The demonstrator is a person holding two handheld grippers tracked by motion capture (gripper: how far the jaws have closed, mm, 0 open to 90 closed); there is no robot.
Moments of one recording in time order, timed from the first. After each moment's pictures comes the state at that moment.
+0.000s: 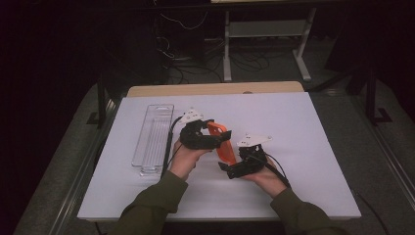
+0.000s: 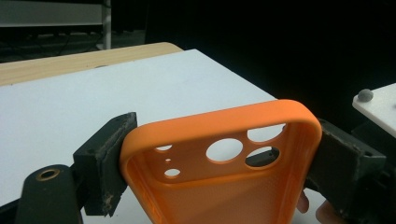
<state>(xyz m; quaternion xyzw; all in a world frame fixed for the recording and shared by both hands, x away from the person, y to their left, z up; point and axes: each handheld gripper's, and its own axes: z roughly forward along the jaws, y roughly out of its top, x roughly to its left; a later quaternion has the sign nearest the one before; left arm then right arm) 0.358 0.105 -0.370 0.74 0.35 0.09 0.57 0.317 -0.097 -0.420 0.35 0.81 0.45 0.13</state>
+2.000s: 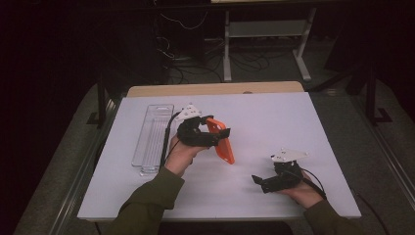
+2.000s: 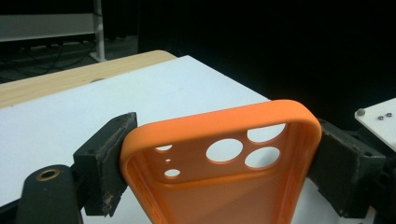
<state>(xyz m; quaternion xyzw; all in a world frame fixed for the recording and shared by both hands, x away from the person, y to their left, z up) 0.361 0.113 -0.351 0.75 0.32 0.09 0.57 0.282 -0.186 -0.444 0.38 0.82 0.41 0.15</state>
